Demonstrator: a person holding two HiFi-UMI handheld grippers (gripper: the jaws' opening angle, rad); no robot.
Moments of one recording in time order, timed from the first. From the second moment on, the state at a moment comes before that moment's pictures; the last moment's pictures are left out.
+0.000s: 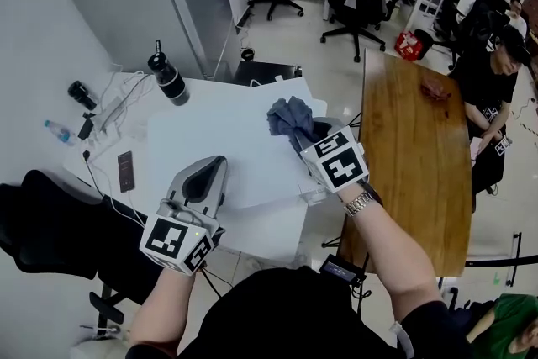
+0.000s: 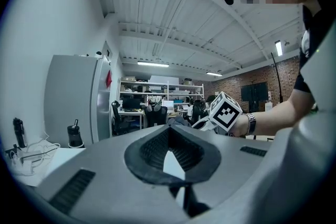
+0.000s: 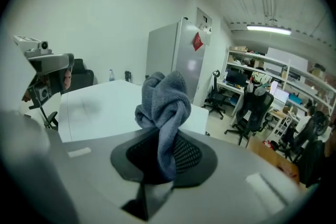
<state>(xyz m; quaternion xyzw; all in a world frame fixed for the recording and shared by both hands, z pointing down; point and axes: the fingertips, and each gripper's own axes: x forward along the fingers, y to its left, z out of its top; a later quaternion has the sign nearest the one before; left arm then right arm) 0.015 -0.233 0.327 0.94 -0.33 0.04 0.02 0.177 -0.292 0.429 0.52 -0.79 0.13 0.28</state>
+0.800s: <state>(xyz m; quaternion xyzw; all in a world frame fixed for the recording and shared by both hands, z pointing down) 0.067 -0.219 0.327 0.93 -0.36 0.06 0.02 0.266 -0.286 0.446 0.55 -0.79 0.15 0.22</state>
